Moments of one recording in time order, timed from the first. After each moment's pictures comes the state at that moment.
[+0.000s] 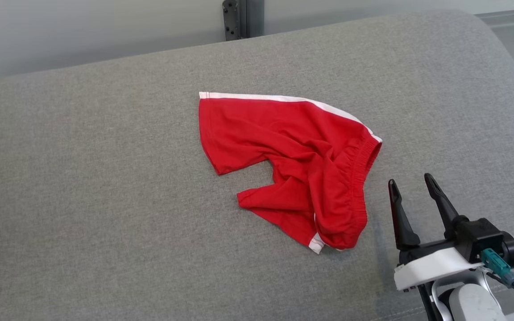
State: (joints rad) left arm -0.28 0.85 0.16 0.27 -0.85 0.16 0.28; right arm -0.05 -0.05 0.04 0.10 0.09 0.13 -0.26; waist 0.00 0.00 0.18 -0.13
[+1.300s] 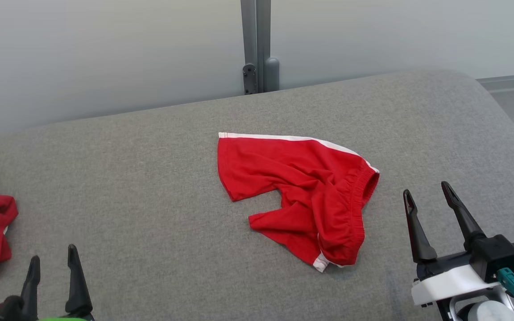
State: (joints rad) left arm 0.16 0.37 -0.16 -0.02 -0.63 0.24 -0.24; right arm 0.04 -0.10 0.02 -0.01 0.03 0.13 -0.26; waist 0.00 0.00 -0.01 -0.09
